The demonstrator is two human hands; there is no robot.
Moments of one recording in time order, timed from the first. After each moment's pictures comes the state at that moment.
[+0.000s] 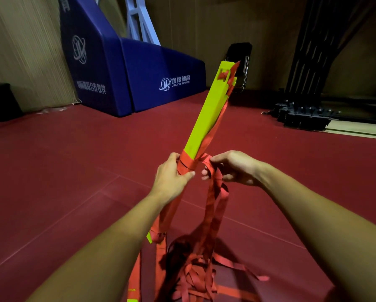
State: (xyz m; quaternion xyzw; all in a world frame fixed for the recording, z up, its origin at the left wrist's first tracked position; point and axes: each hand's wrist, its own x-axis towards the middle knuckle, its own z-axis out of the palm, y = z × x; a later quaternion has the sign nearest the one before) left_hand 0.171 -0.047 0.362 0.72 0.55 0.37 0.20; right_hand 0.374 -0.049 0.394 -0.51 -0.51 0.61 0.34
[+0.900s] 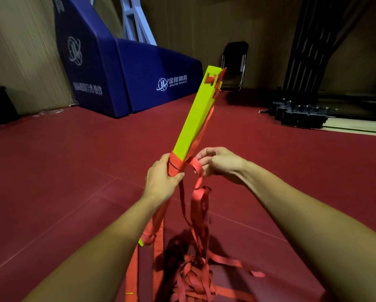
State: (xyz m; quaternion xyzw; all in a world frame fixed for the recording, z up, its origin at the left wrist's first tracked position) left_hand 0.163 -0.031 0.349 0.72 0.55 0.39 0.15; right_hand 0.356 -0.042 0.395 -0.54 -0.57 0.49 0.38
